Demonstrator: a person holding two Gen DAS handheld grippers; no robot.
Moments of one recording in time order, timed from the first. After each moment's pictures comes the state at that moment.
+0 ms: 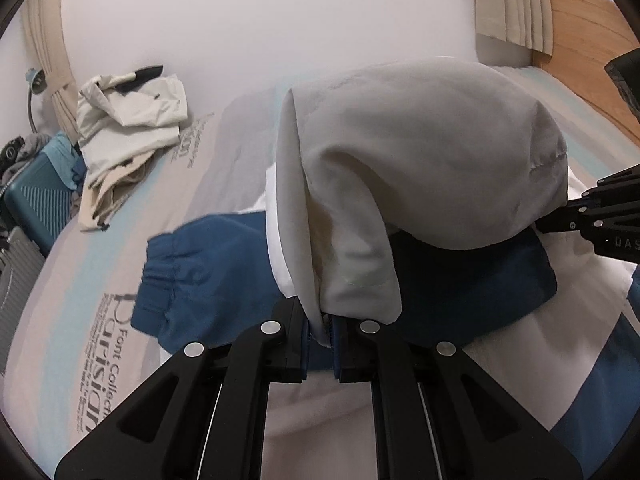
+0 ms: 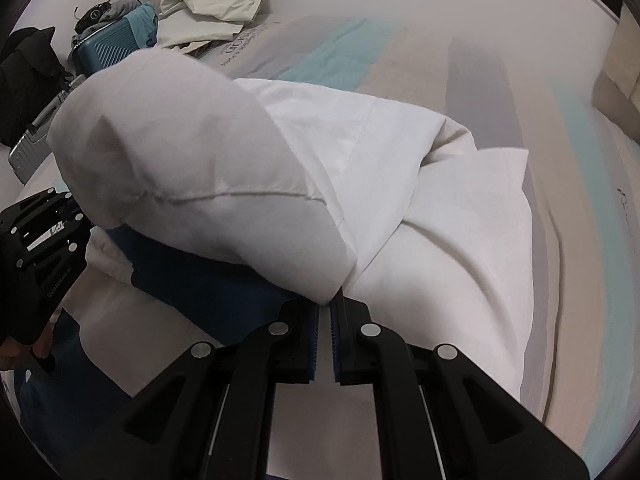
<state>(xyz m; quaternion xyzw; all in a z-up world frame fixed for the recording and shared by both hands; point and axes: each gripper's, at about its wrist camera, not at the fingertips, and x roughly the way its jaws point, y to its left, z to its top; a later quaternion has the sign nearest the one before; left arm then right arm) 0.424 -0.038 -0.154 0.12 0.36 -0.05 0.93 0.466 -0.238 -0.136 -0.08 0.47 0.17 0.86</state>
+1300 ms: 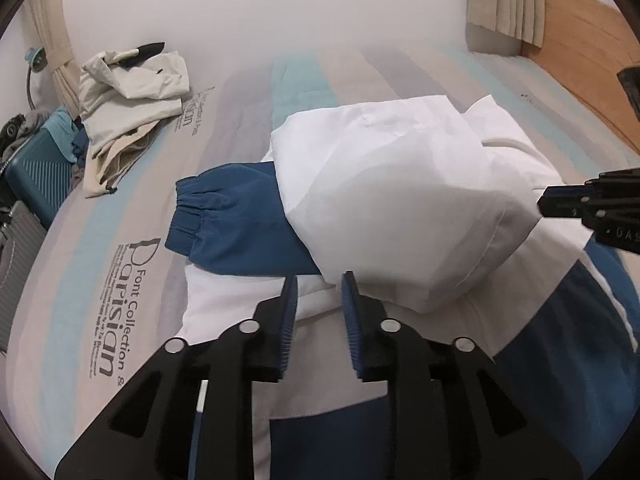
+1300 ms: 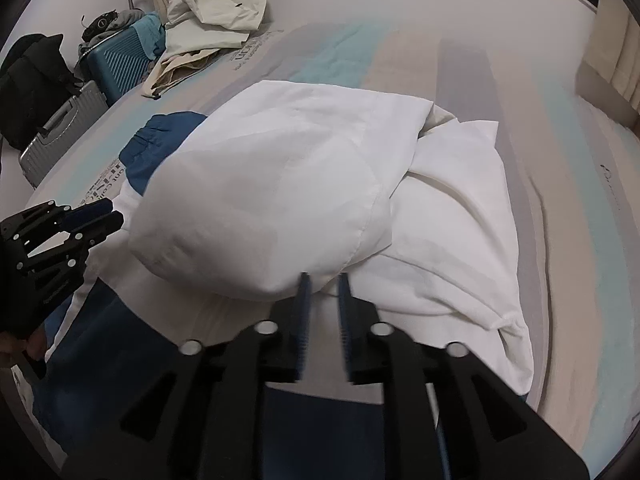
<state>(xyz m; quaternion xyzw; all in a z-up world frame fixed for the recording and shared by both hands) 0.350 -0.023 -0.133 0.11 0.40 -0.06 0.91 0.399 -0.240 -0.117 -0.06 0.46 0.16 0.87</state>
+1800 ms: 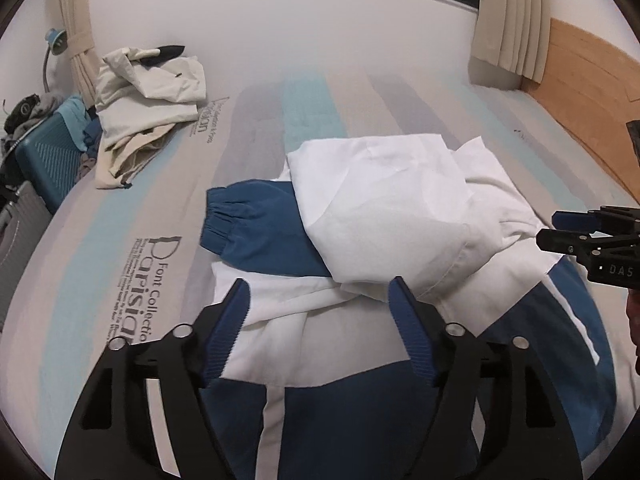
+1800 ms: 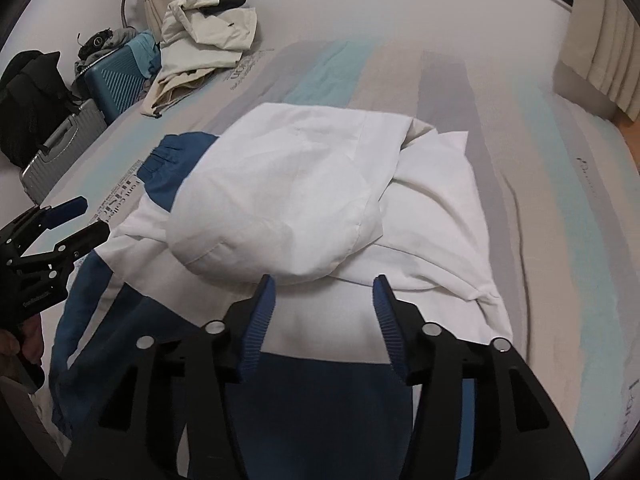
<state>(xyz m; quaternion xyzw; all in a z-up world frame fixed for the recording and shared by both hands) 0.314 -0.003 -0.081 0.05 0.38 -0.06 0.92 0.360 -0.242 -0.077 -0.04 0.44 0.14 0.88</state>
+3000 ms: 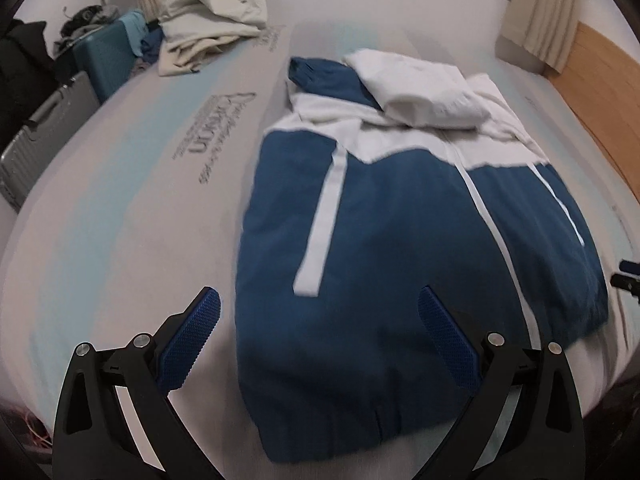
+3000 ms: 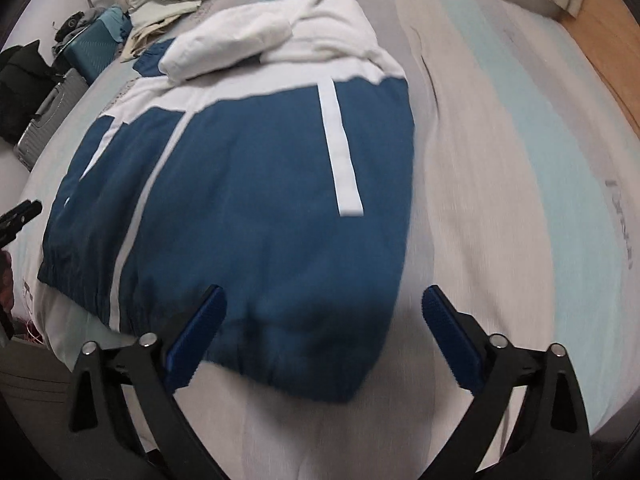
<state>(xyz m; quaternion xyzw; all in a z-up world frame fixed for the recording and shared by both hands) 0.110 0.071 -0.128 0.00 0.46 -0.02 0.89 0.135 -0.357 -0.136 0.00 0.55 0.07 0.83</state>
